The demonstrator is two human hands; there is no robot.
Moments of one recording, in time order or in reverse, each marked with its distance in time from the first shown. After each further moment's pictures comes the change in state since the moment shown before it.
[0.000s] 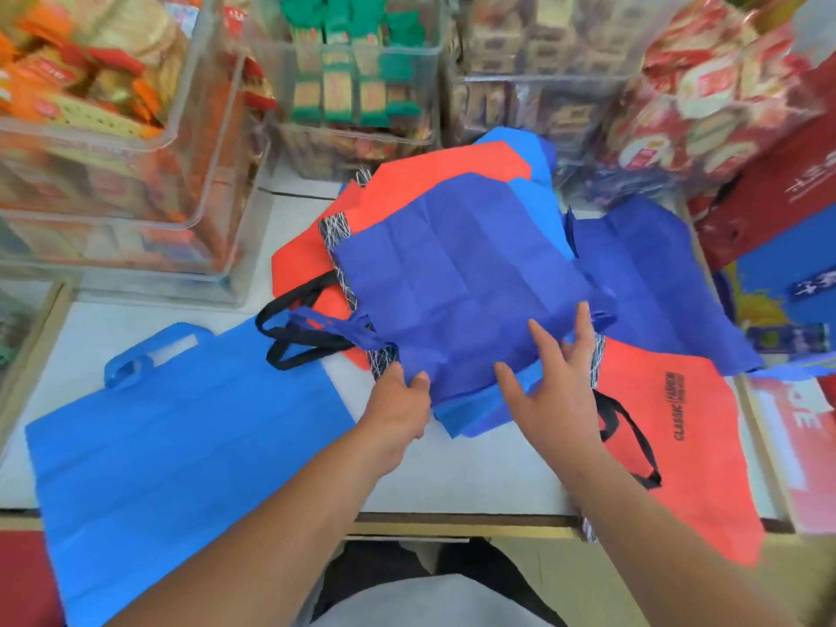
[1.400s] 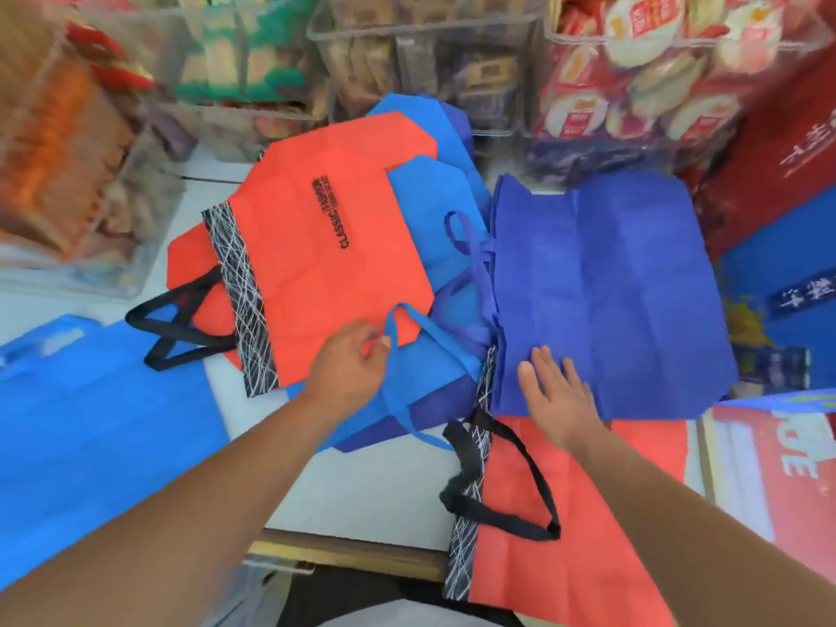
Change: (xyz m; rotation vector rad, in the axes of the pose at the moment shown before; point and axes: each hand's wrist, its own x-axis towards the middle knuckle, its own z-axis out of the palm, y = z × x) left_hand 0.065 0.051 0.154 0.623 0.225 0.467; right_hand 0.116 0.273 -0.053 -0.203 -0.664 0.307
